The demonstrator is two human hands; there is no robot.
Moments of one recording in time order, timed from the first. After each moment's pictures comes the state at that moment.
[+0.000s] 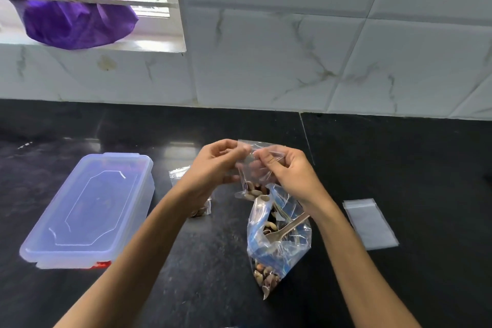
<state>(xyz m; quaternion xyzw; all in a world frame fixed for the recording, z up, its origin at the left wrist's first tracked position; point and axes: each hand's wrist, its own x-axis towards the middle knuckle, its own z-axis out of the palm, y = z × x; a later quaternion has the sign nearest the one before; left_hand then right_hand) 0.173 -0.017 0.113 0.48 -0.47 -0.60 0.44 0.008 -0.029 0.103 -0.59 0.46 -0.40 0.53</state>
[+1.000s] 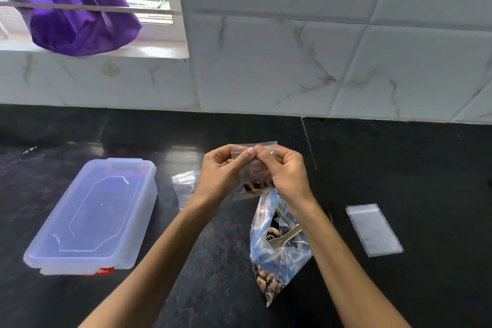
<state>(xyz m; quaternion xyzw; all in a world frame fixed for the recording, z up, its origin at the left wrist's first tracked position) 0.158 -0.020 0.096 0.47 -0.47 -0.50 0.55 0.029 -0.037 0.091 -0.53 0.46 -0.50 0.51</state>
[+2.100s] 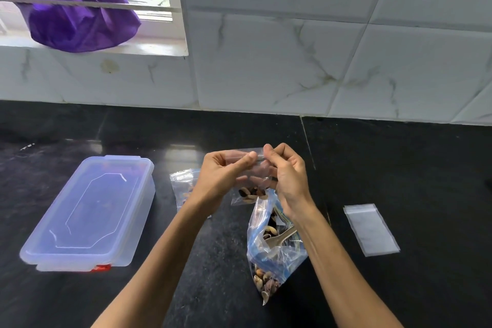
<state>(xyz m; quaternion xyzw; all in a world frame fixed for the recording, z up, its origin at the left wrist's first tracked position) 0.155 -0.016 0.103 0.46 -0.45 -0.56 0.52 0.027 -0.035 0.086 -0.44 0.48 -0.52 0.55</state>
